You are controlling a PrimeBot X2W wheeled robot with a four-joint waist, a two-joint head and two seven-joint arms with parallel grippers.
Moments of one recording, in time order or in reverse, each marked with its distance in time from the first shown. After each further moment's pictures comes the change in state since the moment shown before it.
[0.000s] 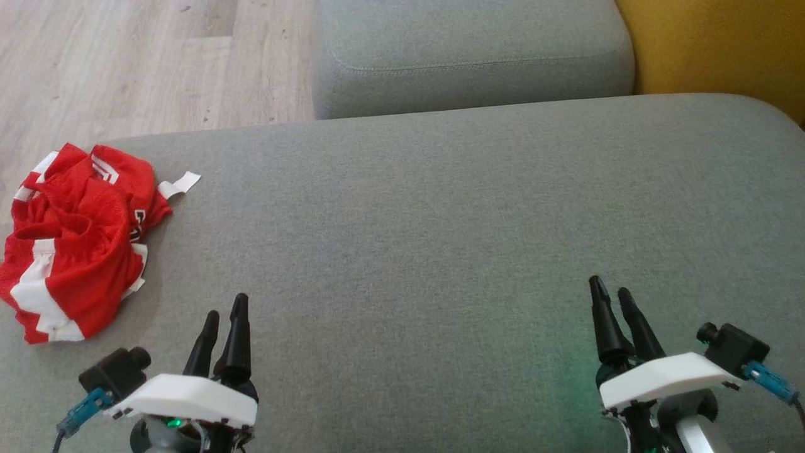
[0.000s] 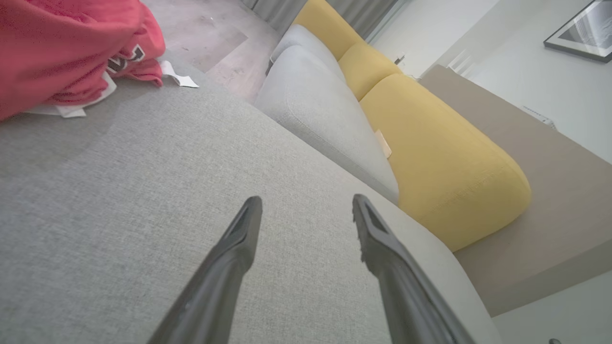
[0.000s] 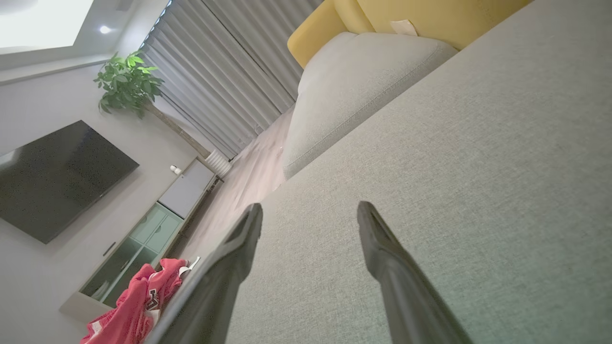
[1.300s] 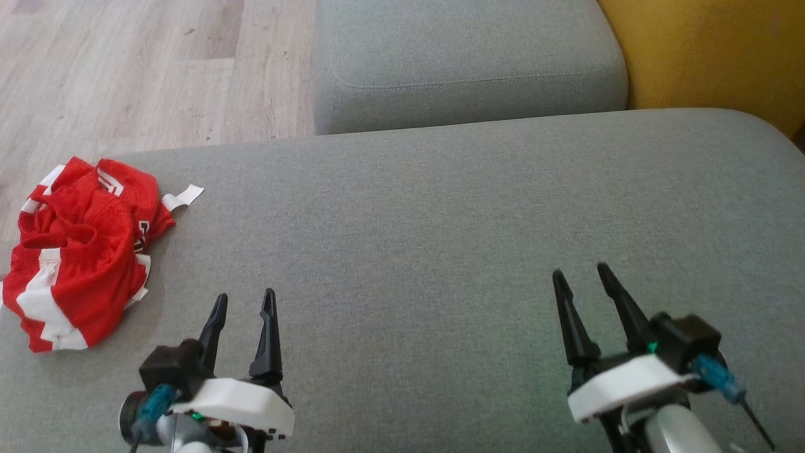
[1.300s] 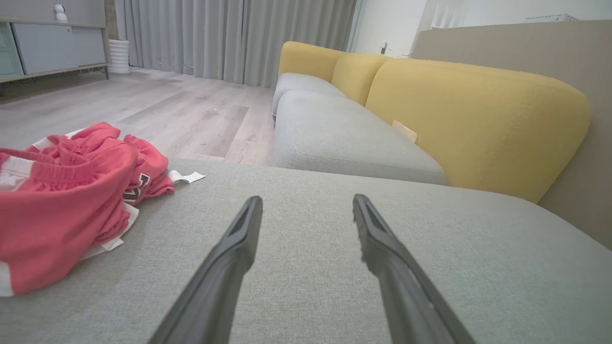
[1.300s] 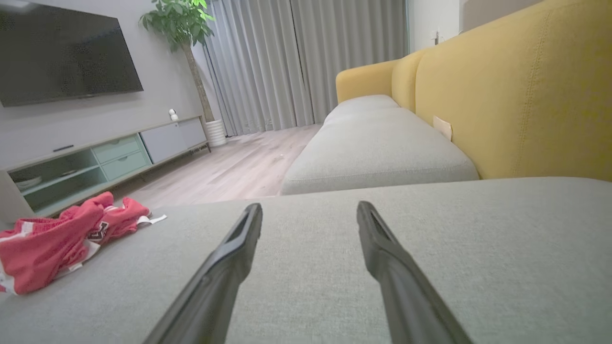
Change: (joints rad) left arm 0.007 0.014 -0.105 -0.053 0.482 0.138 -0.114; right arm -0.016 0.014 0.026 -0.026 -0.552 0.000 -0.114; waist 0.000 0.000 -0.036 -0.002
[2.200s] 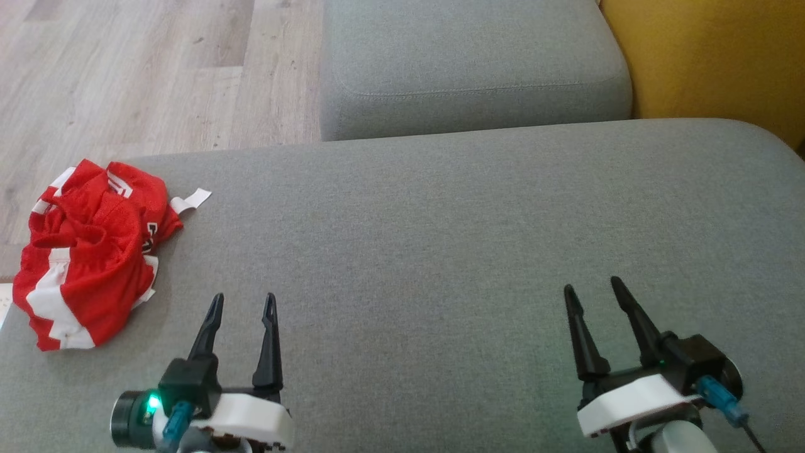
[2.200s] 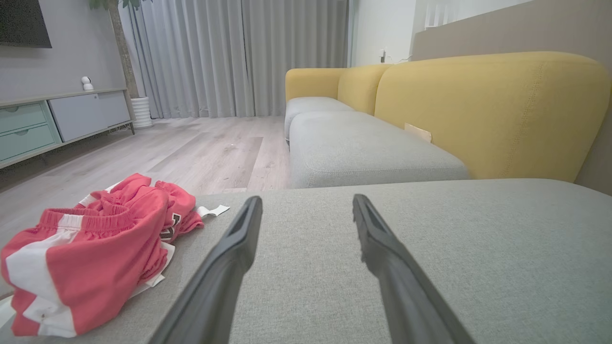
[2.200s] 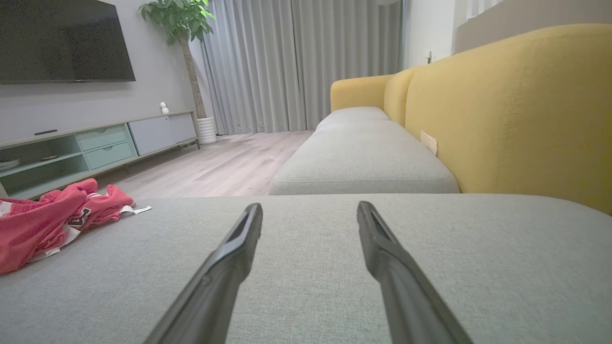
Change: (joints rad) left arm 0.025 -0.004 0.009 -0.018 0.195 0.024 -0.054; right arm 0.043 0.008 -0.041 0.000 -0.107 0.000 -0.055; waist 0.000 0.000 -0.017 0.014
